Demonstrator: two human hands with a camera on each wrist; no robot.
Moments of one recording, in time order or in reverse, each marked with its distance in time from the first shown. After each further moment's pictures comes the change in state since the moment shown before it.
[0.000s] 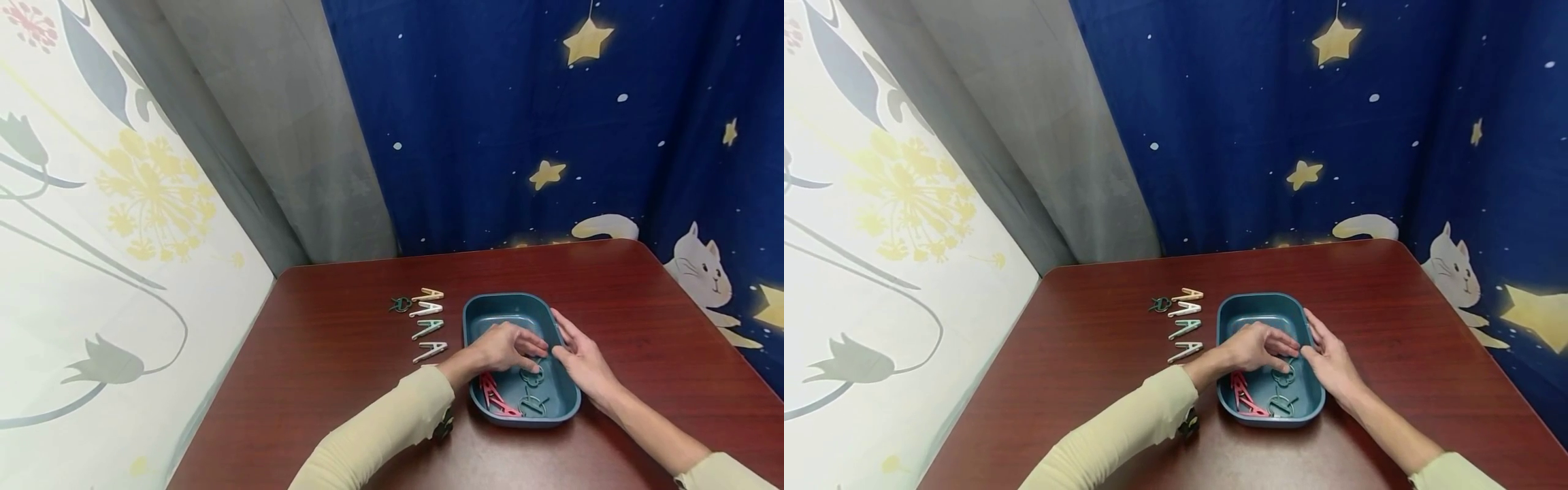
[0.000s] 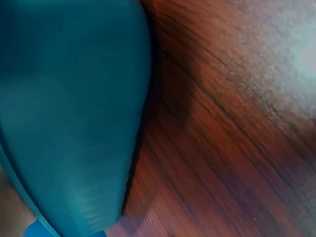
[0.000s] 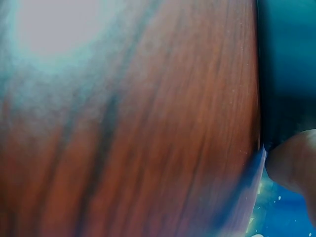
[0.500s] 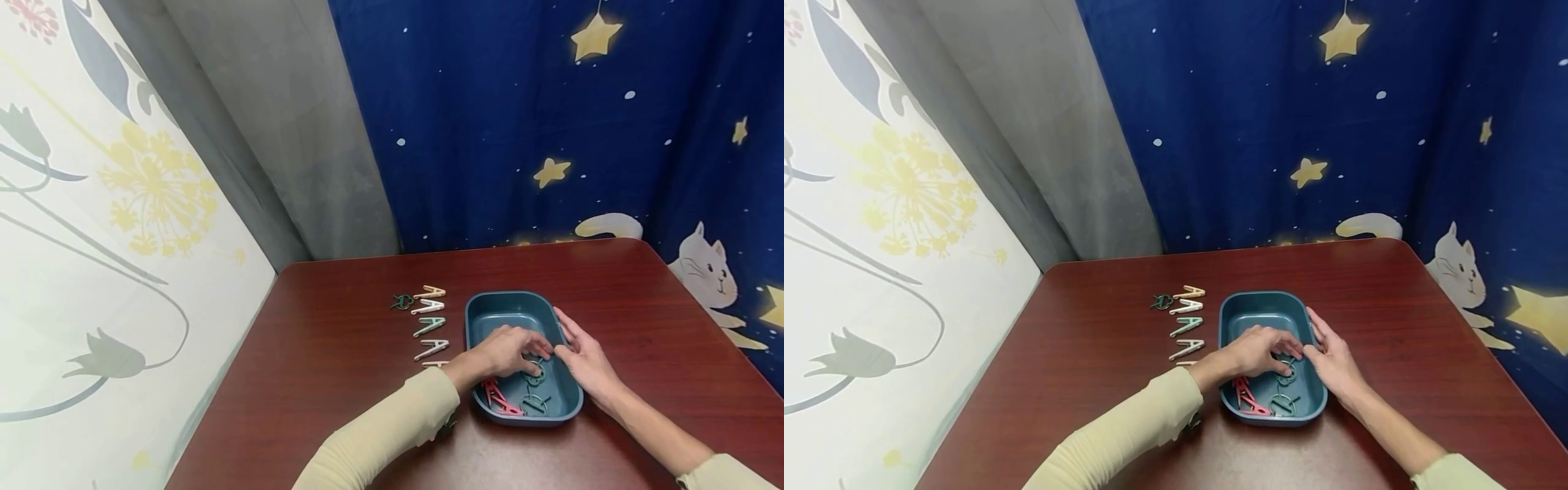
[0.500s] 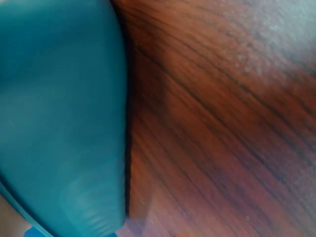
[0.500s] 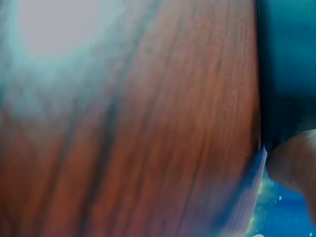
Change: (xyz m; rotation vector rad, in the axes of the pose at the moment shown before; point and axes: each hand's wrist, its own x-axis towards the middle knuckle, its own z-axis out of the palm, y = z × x) left_hand 0.003 -0.002 0.004 0.367 -0.025 0.130; right_hand 0.002 -0.001 0.000 0.007 0.001 0.004
